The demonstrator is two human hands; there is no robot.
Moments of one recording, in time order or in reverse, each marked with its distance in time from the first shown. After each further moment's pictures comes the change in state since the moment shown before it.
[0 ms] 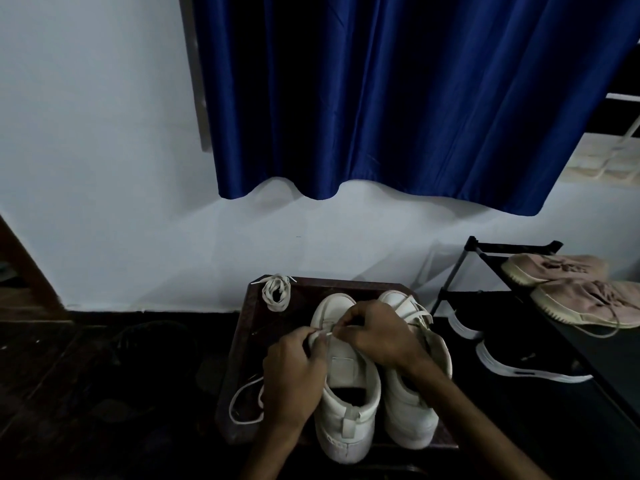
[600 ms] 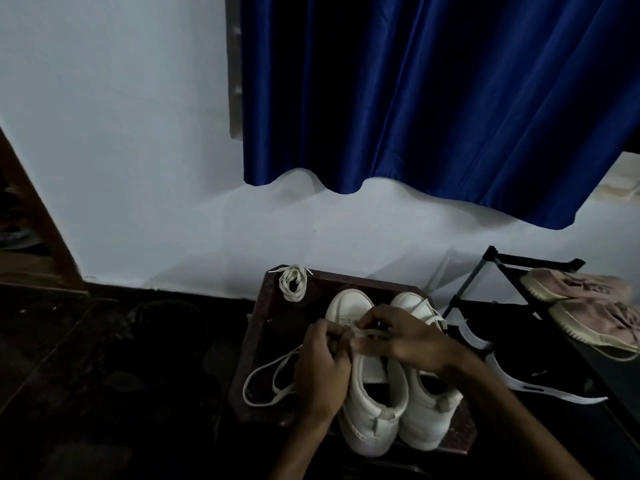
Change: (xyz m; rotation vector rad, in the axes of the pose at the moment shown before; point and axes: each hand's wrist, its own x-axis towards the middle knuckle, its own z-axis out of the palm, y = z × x) left_hand -0.010 -0.011 0.032 -0.214 0.016 -0.122; right_hand -0.012 0.003 -0.020 0.183 -0.296 -0.015
